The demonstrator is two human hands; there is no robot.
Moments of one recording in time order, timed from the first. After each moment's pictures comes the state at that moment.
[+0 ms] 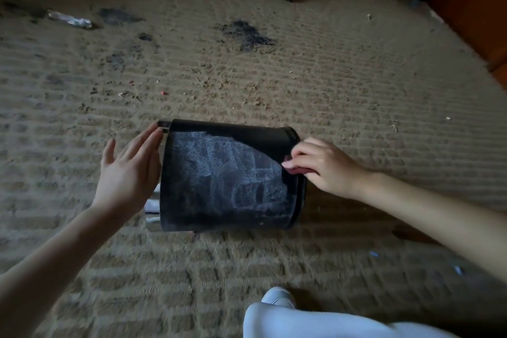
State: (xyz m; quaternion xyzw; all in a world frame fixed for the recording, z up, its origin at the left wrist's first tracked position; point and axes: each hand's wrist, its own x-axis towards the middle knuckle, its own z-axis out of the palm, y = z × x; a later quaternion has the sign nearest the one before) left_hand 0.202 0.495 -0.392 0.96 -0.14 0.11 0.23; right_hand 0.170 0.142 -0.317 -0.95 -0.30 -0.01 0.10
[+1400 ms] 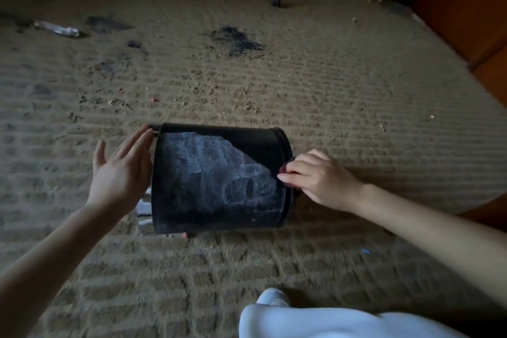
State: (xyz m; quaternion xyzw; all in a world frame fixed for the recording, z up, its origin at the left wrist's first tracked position) left_hand 0.215 0.494 -0.392 0.96 -0.14 0.10 0.23; right_hand 0.147 0.132 -0.324 -0.92 -0.37 -0.10 -0.01
